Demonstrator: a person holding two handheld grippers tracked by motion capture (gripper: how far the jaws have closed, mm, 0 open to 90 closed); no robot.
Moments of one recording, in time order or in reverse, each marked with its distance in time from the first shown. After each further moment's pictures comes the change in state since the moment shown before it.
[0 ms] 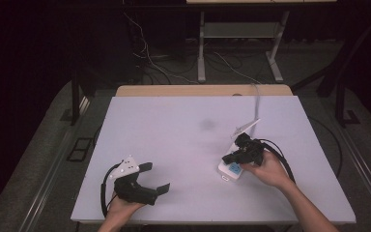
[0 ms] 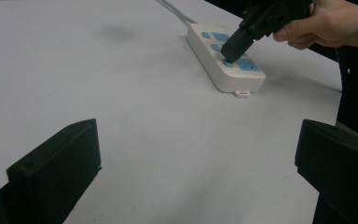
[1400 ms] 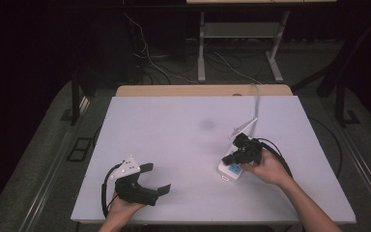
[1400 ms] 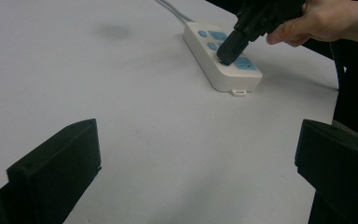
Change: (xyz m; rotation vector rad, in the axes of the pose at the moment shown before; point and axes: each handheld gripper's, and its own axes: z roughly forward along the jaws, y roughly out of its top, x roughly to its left) left arm -0.002 0.000 0.001 0.006 -0.009 0.001; right arm -0.001 0.003 0.004 0.052 0.007 -0.044
